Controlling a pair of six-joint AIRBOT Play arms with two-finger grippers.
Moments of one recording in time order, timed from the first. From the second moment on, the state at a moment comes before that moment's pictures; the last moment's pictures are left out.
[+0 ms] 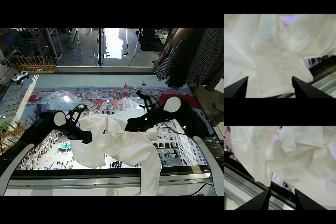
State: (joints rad) left arm -0.41 -1.35 1.16 1.27 -1.17 -1.53; right arm 0.25 -1.29 1.27 -1.00 1.33 1.51
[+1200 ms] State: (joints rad) left arm -0.24 -1.35 1.27 0.94 -1.03 -1.33; right arm 0.40 -1.38 1.31 -1.19 0.95 1.53
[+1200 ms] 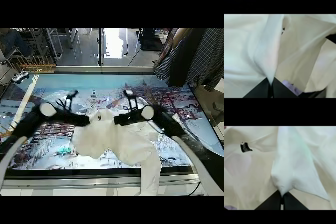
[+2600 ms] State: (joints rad) left arm 0.72 -1.20 1.25 1.63 -1.19 -1.54; right arm 0.50 -1.59 1.84 -1.22 1.13 1.43
